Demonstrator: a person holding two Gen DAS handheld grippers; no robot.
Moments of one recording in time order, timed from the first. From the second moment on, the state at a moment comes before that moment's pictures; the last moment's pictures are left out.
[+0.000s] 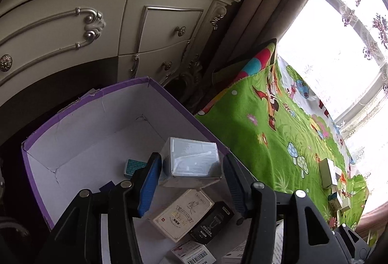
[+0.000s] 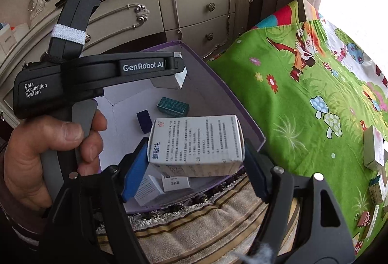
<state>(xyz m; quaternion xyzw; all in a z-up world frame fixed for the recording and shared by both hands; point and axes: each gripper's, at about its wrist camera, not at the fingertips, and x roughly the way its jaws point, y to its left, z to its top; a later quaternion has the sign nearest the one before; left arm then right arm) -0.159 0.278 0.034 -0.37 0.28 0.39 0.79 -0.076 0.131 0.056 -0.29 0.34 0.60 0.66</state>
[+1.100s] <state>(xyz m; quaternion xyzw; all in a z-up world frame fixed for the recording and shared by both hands) -0.109 0.246 0.036 -0.34 0.32 0.36 0.81 0.072 0.023 0.058 -0.22 0.38 0.44 0.78</state>
